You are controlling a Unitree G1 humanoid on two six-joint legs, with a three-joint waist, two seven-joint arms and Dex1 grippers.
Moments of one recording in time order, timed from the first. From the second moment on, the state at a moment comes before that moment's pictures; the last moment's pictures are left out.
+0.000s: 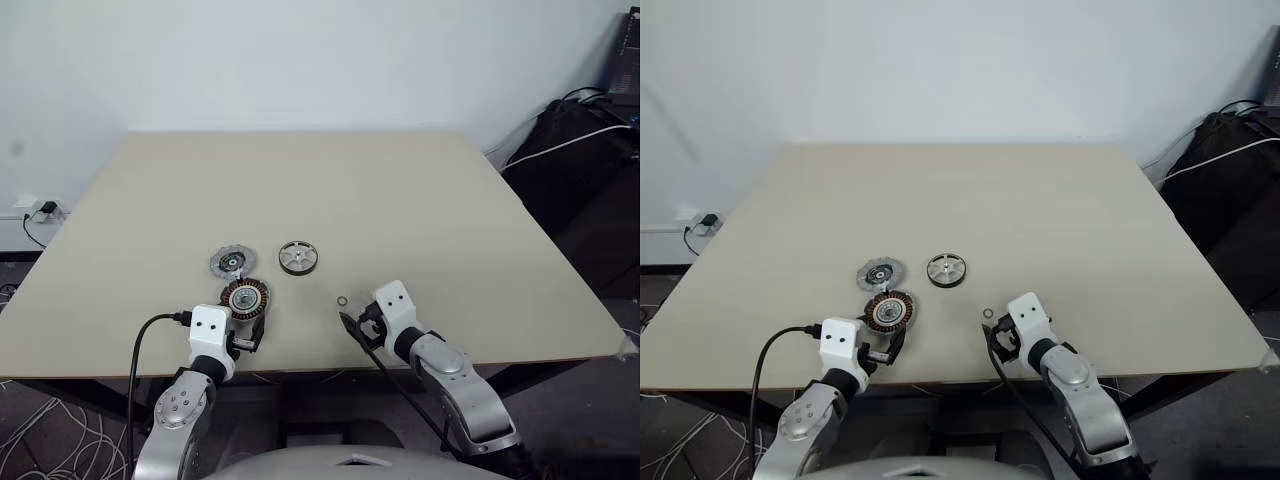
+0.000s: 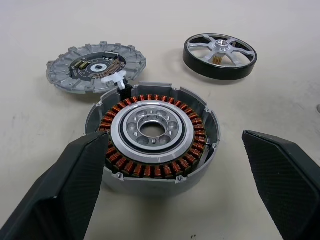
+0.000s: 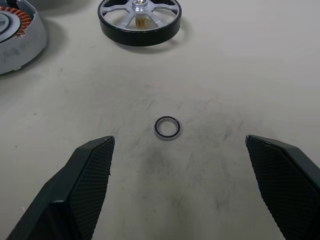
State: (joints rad) left arm 0.41 0.14 -0.09 -0.32 -0.08 0.21 -0.21; right arm 0.14 -0.26 0.22 -0.29 0.05 0.53 0.34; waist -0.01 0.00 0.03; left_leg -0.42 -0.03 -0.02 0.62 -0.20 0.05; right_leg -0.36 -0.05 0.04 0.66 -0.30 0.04
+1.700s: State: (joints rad) left arm 0.45 0.14 -0.10 -0.34 -0.09 0.21 -0.21; right arm -0.03 -0.13 0.21 0.11 0.03 0.40 0.30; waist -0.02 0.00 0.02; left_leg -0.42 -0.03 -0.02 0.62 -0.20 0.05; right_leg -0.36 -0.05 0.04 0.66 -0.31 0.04
